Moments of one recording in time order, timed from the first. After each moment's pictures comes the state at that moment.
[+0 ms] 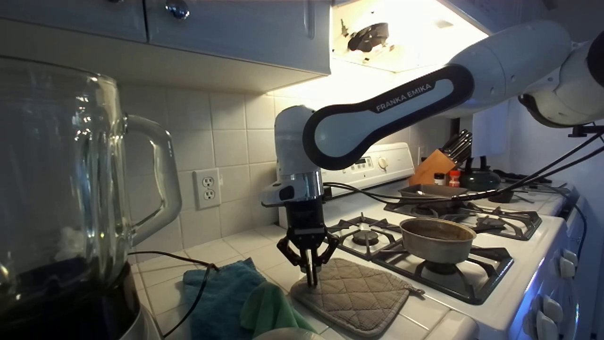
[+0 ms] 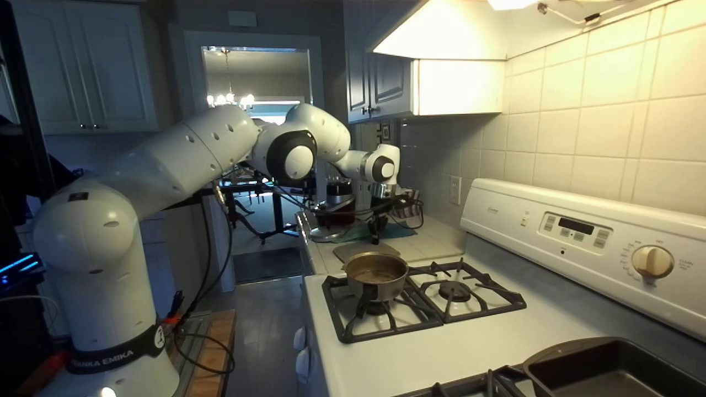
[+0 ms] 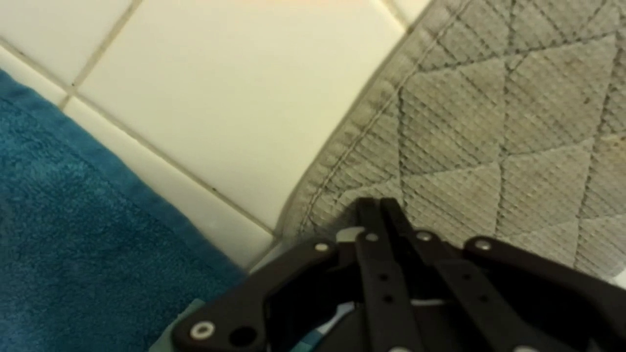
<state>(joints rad) 0.42 1.04 0.30 -0.96 -0.20 1.87 -1.68</state>
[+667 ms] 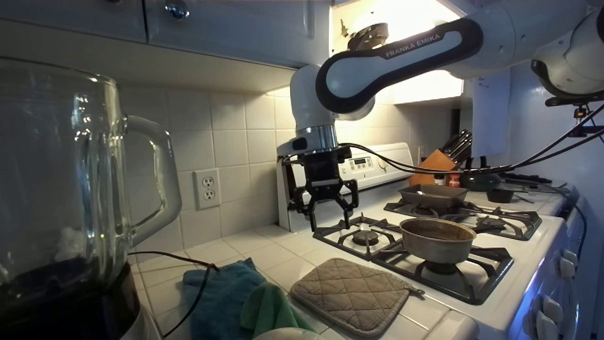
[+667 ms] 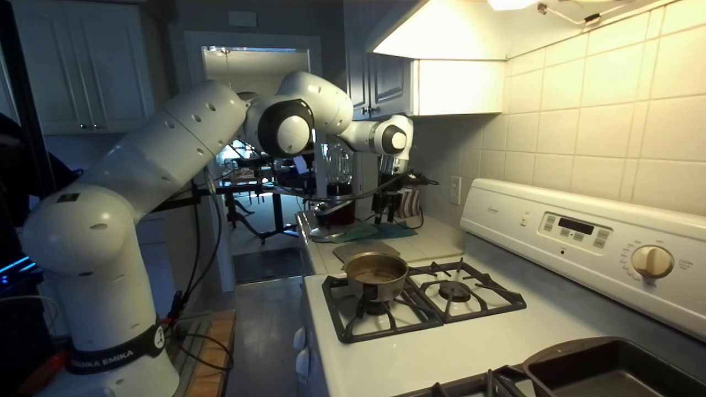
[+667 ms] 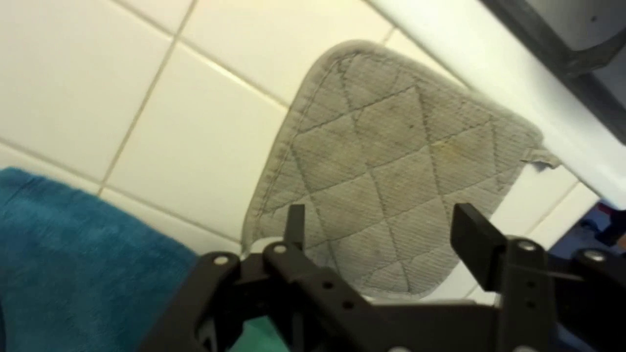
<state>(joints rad) 0.32 0.87 0.32 -1.03 -0.18 1.72 -1.55</state>
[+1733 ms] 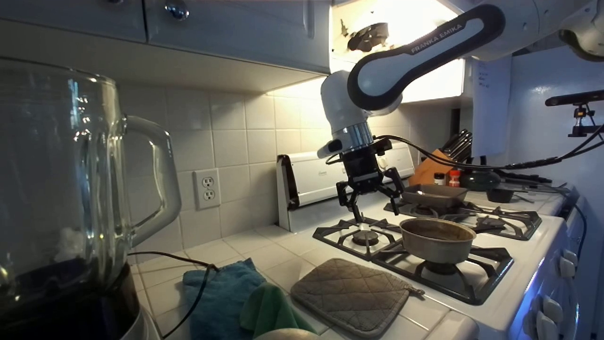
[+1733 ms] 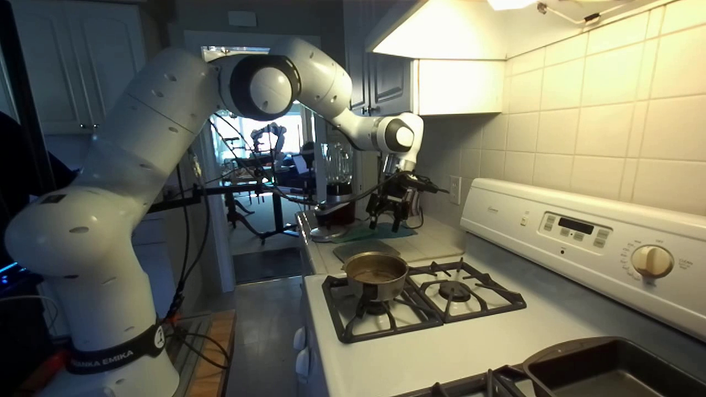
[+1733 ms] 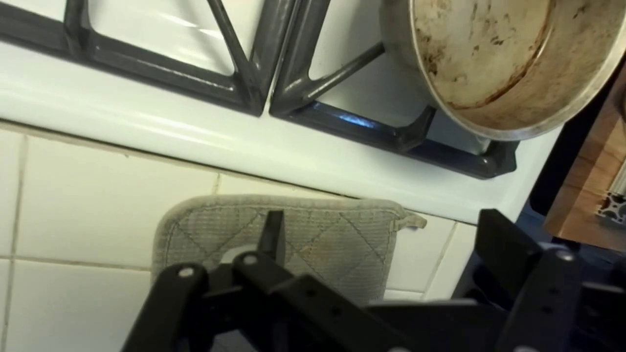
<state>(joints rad) 0.17 0.64 0.31 -1.40 -0.16 1.72 -1.39</state>
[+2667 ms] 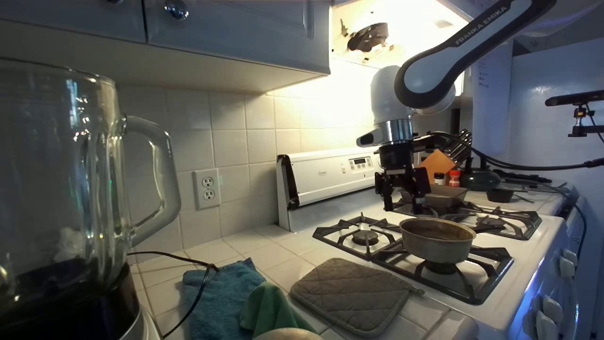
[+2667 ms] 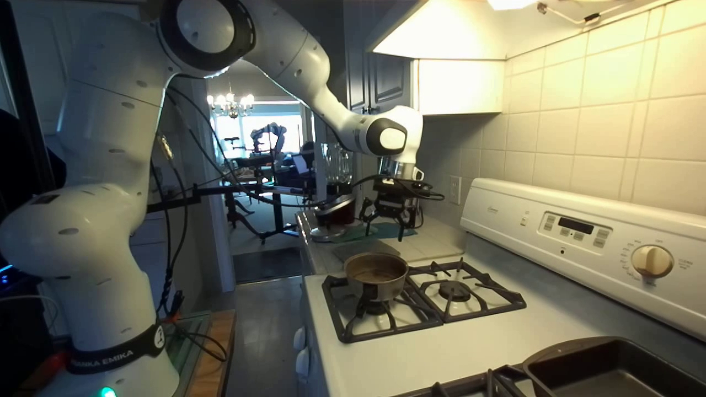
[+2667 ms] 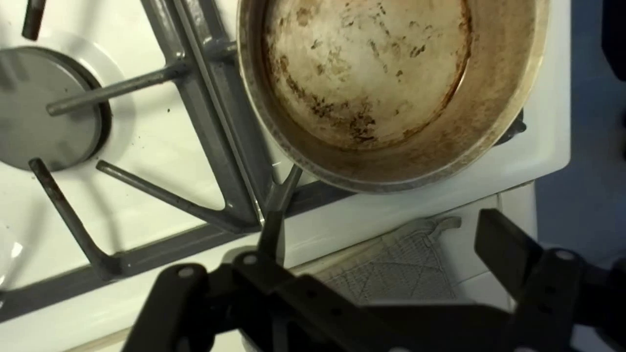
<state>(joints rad) 0.10 0.34 0.21 -1.86 0.02 2.05 -0.97</state>
